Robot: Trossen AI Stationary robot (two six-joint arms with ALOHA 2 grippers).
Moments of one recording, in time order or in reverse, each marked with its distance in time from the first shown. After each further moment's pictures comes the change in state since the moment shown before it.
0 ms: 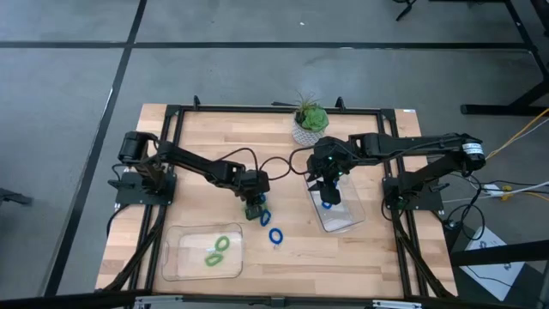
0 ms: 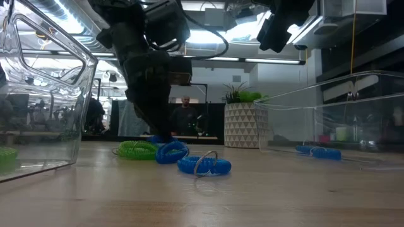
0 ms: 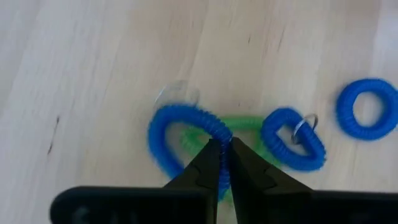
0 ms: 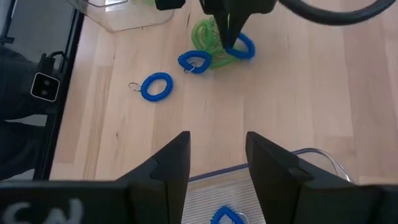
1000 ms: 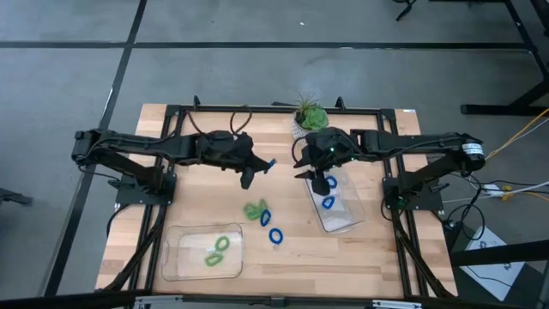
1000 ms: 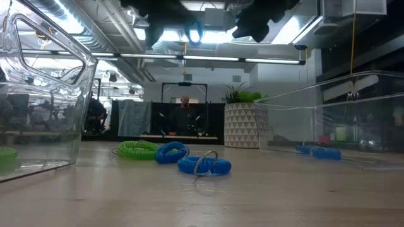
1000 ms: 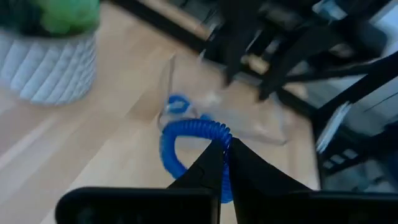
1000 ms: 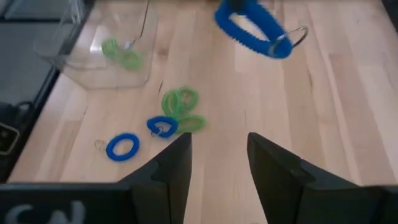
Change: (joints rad) left arm 0.102 -0.480 0.000 0.173 -0.083 -0.135; right arm -0.033 0.000 0.000 0.230 0.086 -0.107
